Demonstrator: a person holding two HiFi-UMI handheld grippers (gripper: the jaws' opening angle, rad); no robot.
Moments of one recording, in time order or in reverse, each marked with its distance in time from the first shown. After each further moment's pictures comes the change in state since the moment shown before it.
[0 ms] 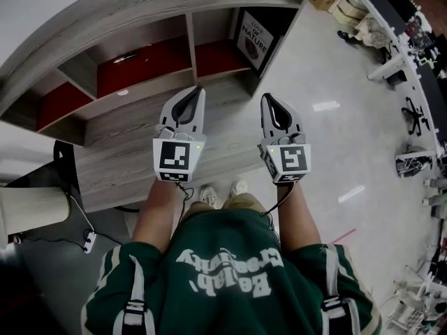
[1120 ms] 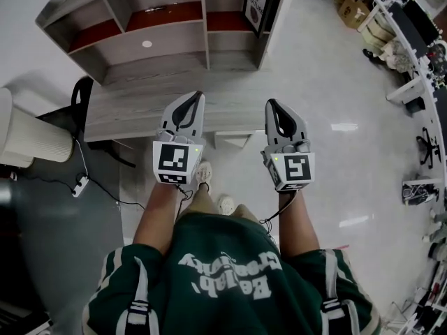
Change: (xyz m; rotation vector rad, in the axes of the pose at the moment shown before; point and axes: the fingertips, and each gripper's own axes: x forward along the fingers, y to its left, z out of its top) left arm -0.232 -0.269 0.054 0.015 0.055 0.206; right arm -0.342 -0.003 0.016 0.031 -0.090 0.200
